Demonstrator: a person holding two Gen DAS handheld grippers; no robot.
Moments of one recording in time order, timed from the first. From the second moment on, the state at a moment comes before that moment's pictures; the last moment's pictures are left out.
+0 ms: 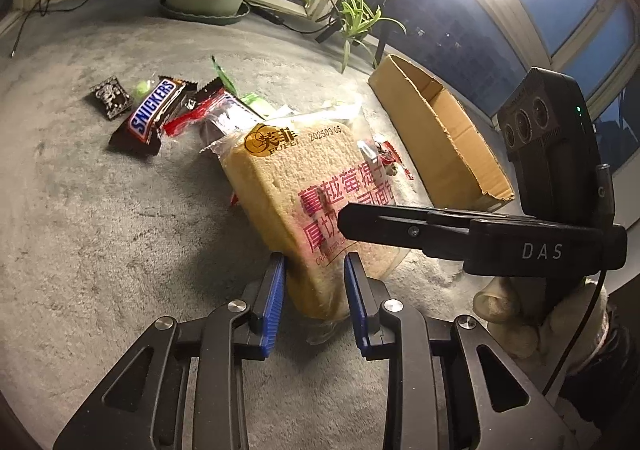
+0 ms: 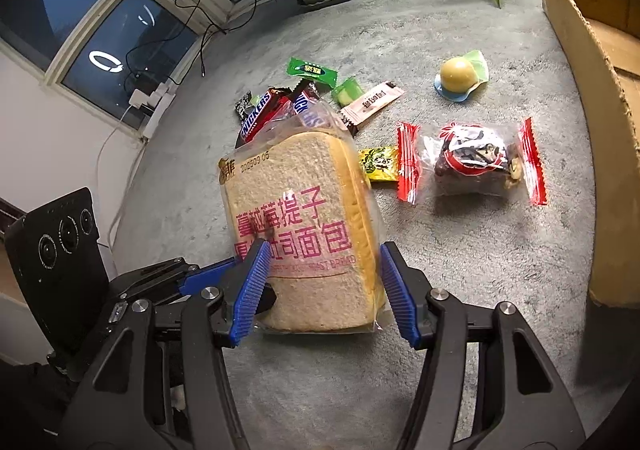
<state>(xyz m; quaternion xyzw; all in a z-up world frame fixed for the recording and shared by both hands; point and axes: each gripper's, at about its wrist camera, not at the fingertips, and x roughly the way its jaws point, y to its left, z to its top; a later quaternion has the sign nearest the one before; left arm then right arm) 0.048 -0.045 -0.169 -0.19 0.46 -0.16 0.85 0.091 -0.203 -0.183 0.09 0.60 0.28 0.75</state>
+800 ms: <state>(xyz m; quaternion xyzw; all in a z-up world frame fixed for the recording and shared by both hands) 0.047 -0.079 -0.095 -0.10 0.39 -0.16 0.90 0.085 -0.235 -0.103 0.11 0.54 0.28 0.78</state>
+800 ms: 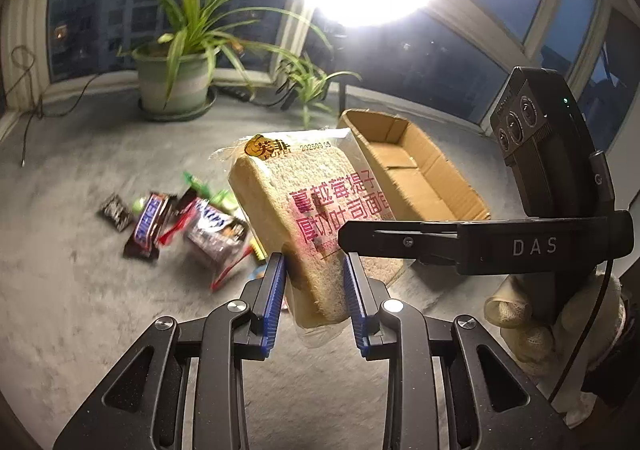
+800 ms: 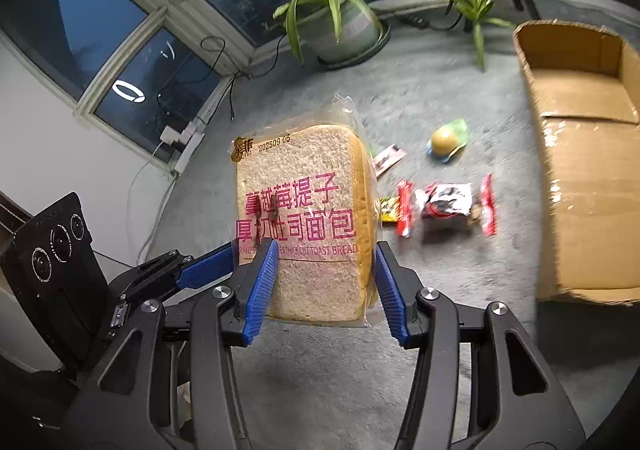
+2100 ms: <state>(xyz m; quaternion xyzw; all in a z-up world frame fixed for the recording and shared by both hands) 0.135 -0.238 -0.075 -0.04 0.39 -0.25 0.89 0.114 -0.407 -0.073 0.09 0.50 0.10 0.85</state>
